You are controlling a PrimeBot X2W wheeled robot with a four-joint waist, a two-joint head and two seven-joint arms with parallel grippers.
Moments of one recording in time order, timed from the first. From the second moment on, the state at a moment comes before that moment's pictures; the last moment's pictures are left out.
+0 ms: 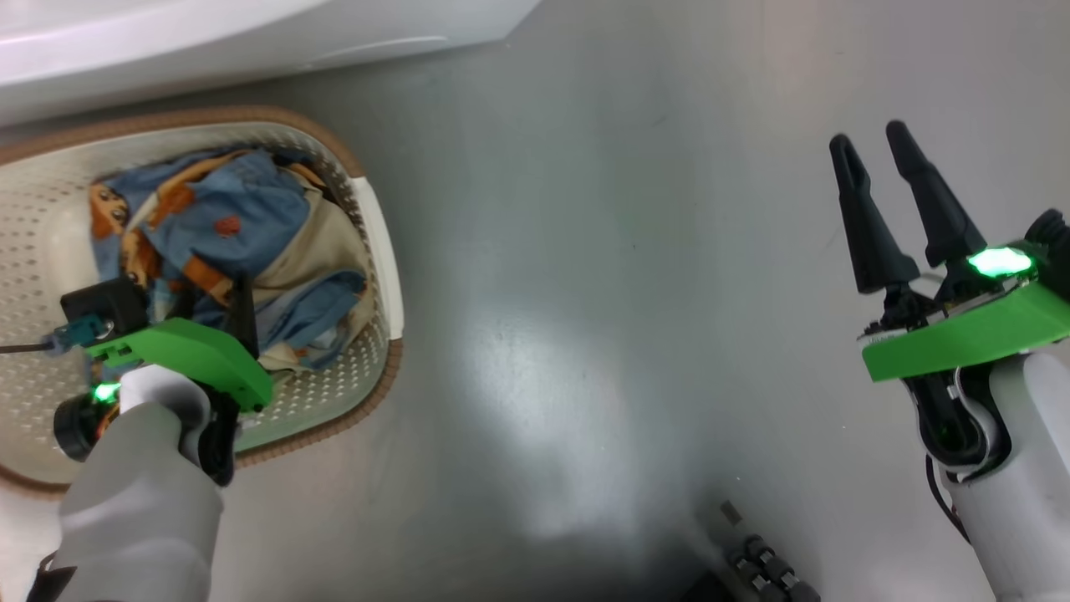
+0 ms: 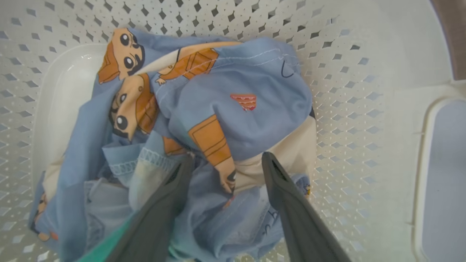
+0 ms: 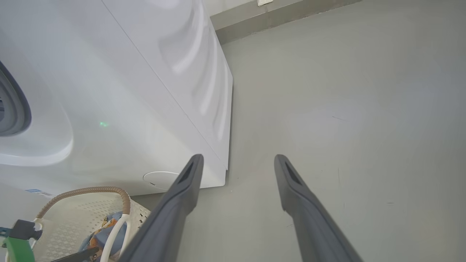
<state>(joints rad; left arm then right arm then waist) -0.87 0.11 -0.18 1.21 -0.52 -0.13 -0.18 -0.49 -0.35 0.23 0.12 0.73 0.12 -0.26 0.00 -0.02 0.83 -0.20</state>
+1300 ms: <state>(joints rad) -0.84 0.12 -0.33 1.20 -0.67 -0.13 -0.17 -0.51 -0.33 0.25 0.14 0.73 0.12 -0.26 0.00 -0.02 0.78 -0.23</state>
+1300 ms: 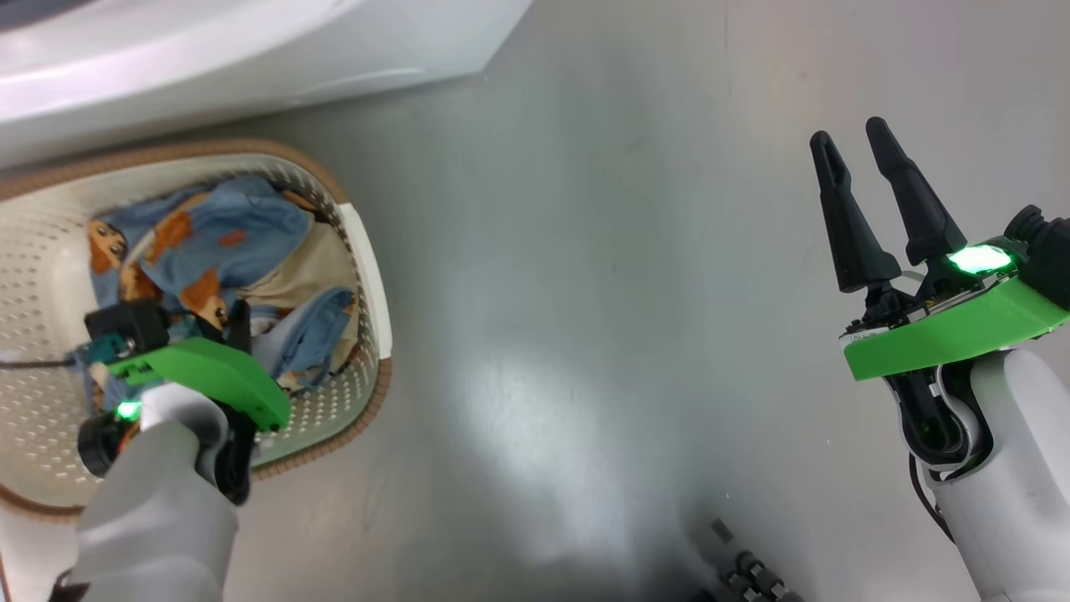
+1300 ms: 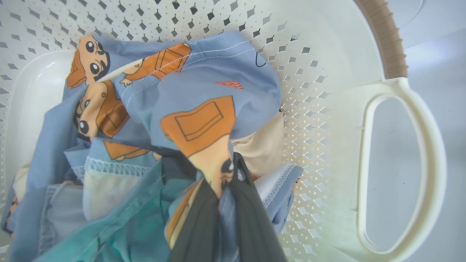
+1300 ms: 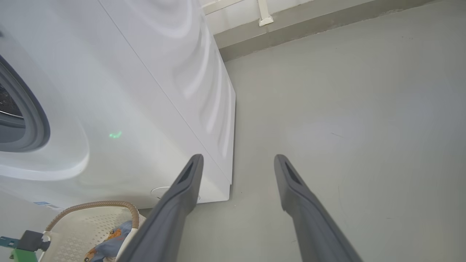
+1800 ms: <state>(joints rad) -0.65 0.15 -0.45 0.98 -0.79 -0.13 -0.25 -0.42 -0.34 0.25 0.18 0.73 0.12 -0.26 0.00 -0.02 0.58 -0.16</state>
